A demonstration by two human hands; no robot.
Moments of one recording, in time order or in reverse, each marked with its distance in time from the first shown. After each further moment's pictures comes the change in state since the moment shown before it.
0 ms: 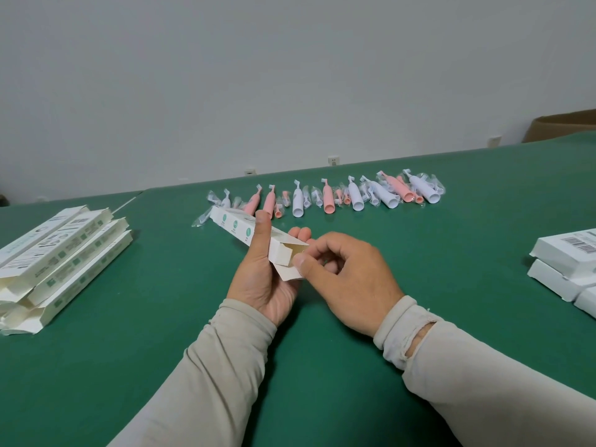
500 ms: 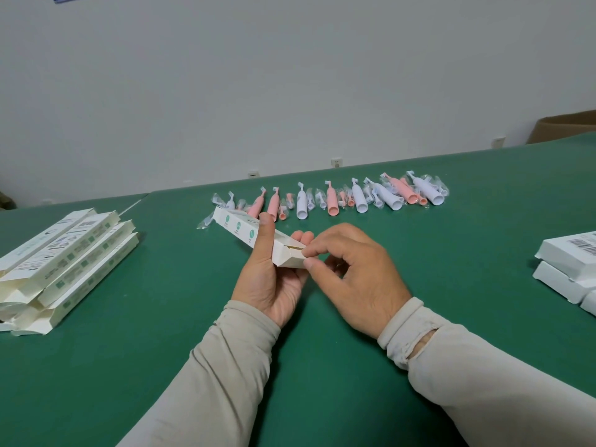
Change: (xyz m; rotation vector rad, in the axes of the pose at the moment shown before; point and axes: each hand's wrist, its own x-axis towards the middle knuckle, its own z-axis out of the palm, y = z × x) left_hand 0.001 0.001 -0.005 -0.041 -0.066 0.033; right_hand 0.002 0.002 -0.003 -0.169 0.031 -0.253
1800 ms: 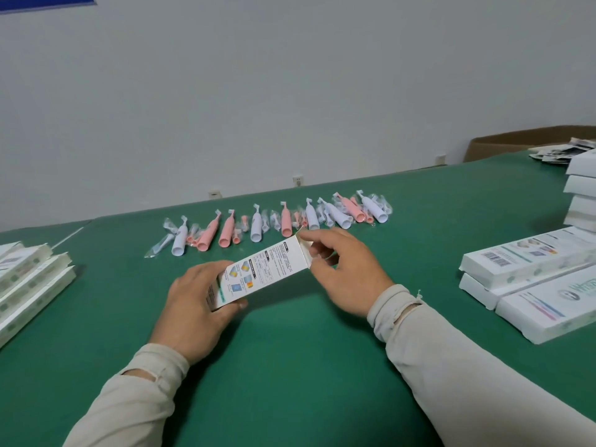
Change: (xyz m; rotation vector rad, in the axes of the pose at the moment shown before) left_hand -0.004 0.034 -0.040 1.855 -0.014 0.470; right_hand 0.023 0.041 -0.060 -0.076 -0.035 0.178
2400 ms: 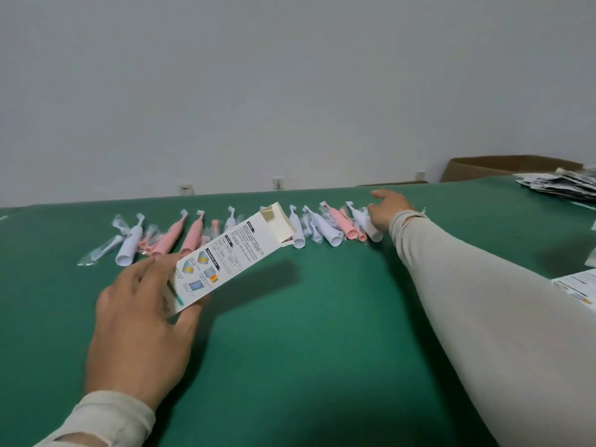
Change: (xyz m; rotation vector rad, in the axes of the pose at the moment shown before) left_hand 0.028 -0.006 0.030 0.125 0.256 -0.155; right_hand 0.169 0.118 -0.090 -0.585 0.091 0.639
